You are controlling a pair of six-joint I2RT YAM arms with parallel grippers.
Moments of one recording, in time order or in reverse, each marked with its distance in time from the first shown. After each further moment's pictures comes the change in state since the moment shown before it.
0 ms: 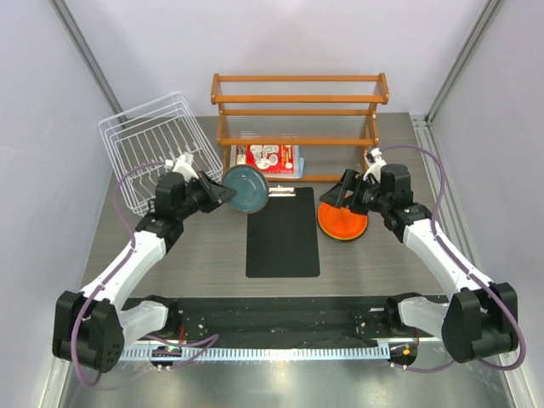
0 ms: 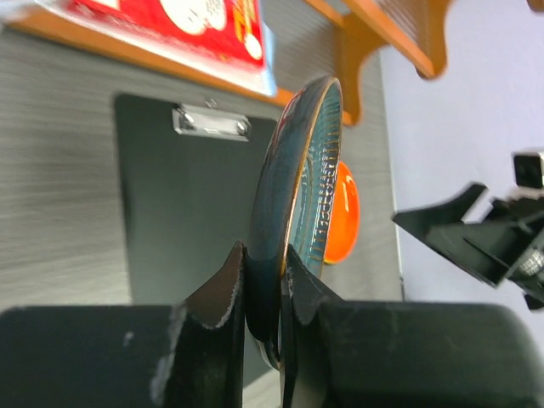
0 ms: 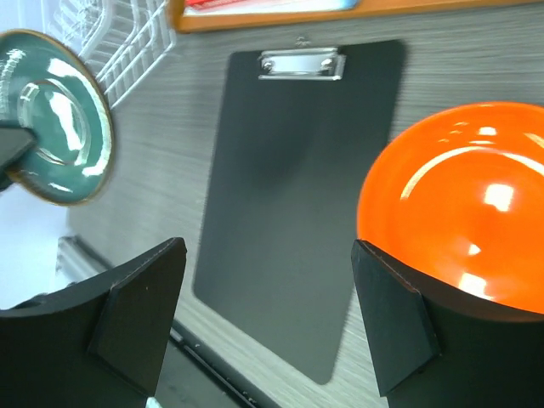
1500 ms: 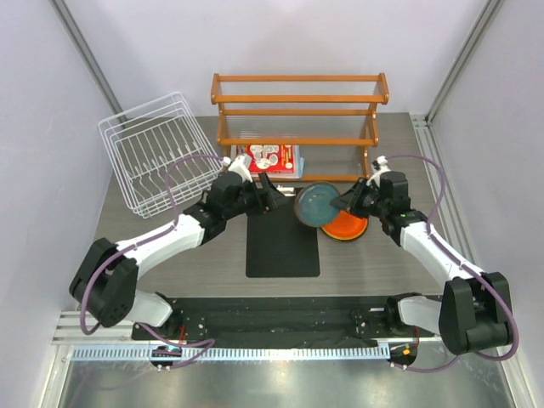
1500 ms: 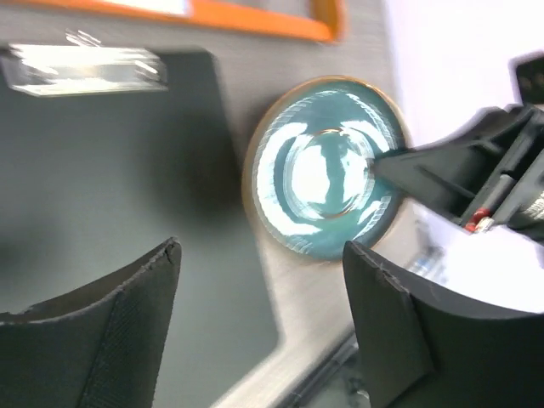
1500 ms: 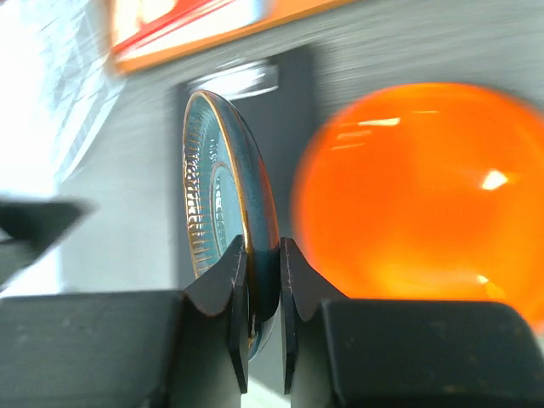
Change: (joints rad) left arm -0.394 0.314 0.125 0.151 -0.165 -0.022; right arm -0.004 0.055 -0.107 0.170 0.058 0.117
